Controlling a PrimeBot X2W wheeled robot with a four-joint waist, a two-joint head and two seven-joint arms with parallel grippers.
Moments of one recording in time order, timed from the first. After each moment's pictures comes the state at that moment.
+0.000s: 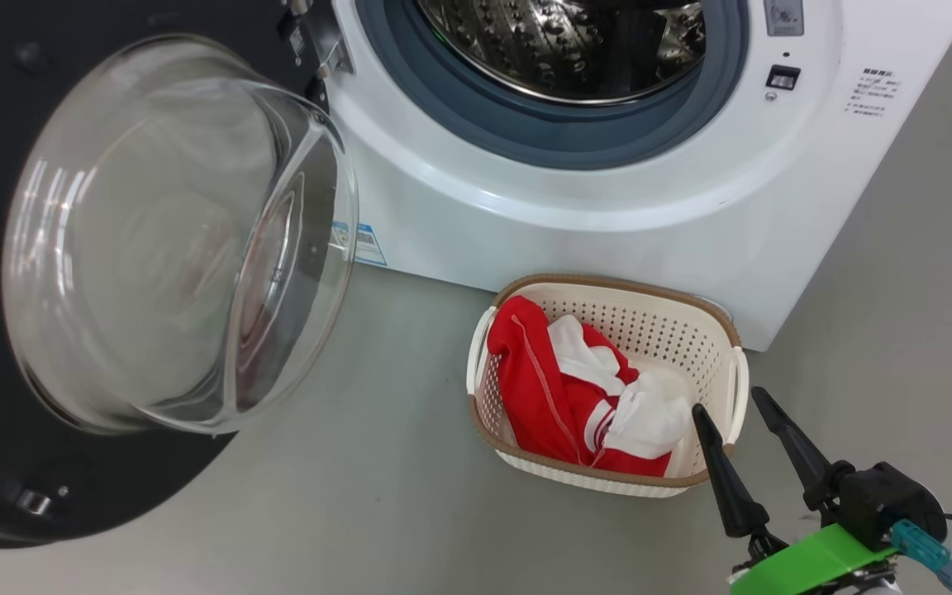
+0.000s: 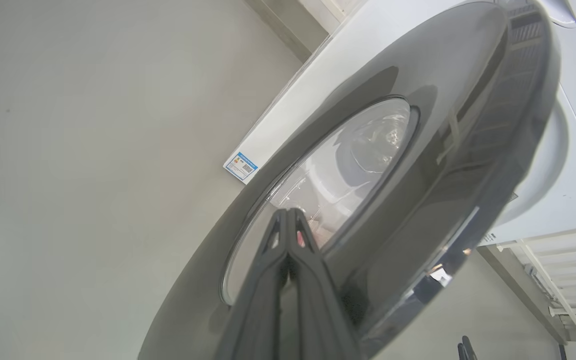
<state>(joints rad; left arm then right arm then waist) -0.66 0.67 0.29 0.56 -1.28 -0.12 1.00 -0.02 -0.09 0.12 0.18 0.30 0.12 -0.26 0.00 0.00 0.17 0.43</state>
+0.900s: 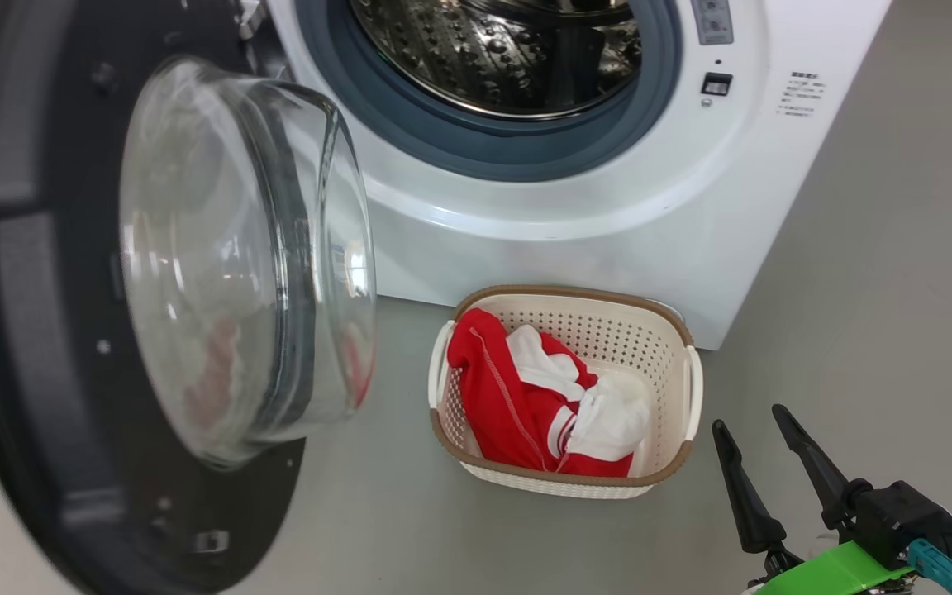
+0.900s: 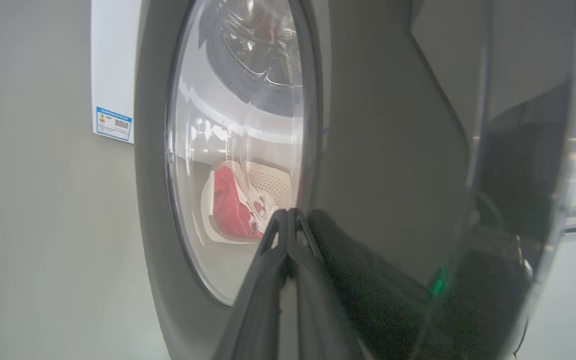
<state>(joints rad) -0.51 0.62 0.15 0.18 -1.43 -0.12 1.06 0.04 -0.08 0.07 0.16 0.27 0.12 -0.26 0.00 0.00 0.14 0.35</state>
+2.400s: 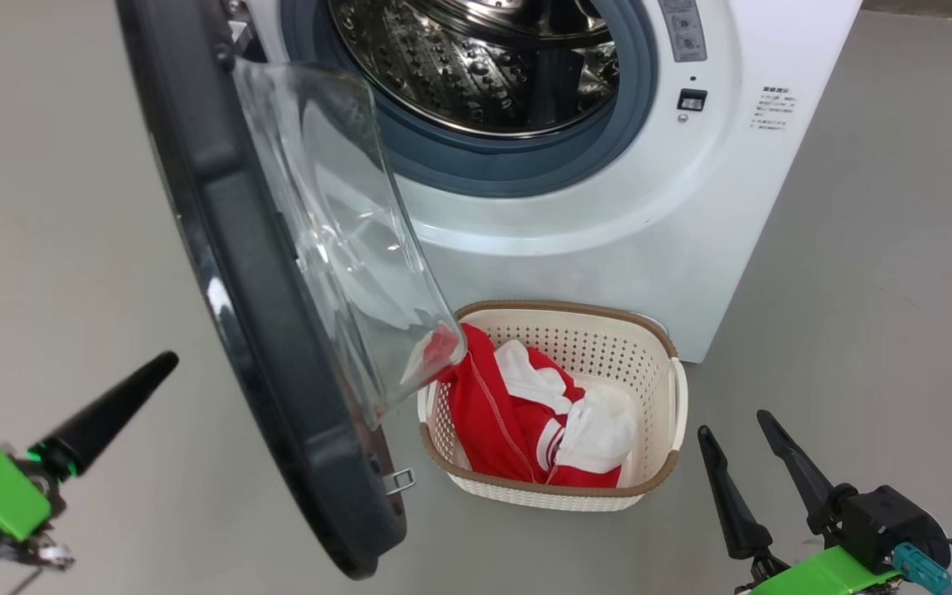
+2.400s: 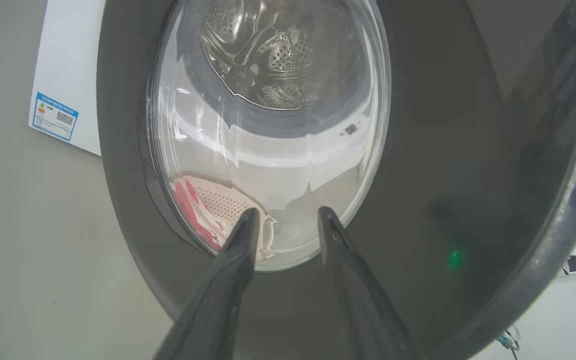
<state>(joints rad) -0.29 0.50 0.04 0.08 -1.44 -0.12 0.65 0.04 -0.07 0.09 0.16 0.27 0.12 -0.26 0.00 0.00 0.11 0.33</state>
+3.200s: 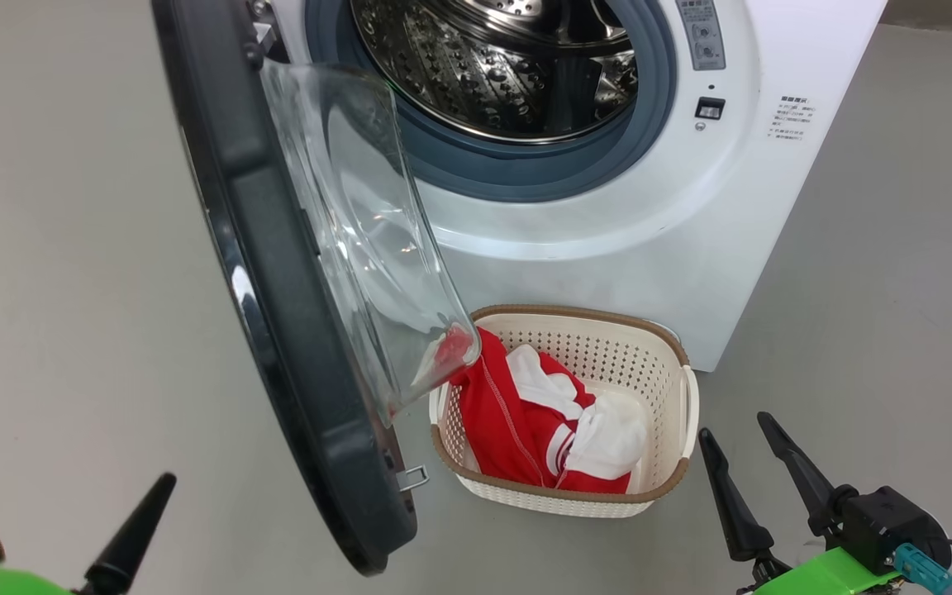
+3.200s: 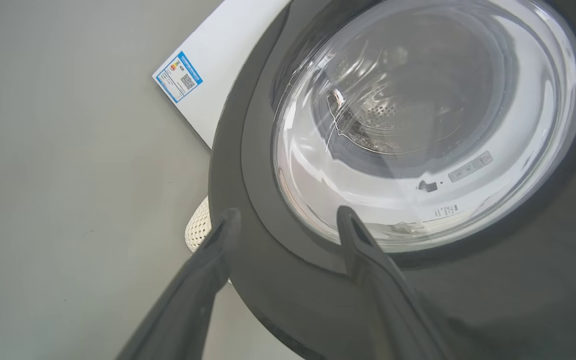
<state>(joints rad) -0.04 0.39 -0.03 0.25 -1.46 -0.12 0.22 0.04 -0.08 0.10 0.17 0.28 0.12 -0.26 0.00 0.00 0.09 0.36</state>
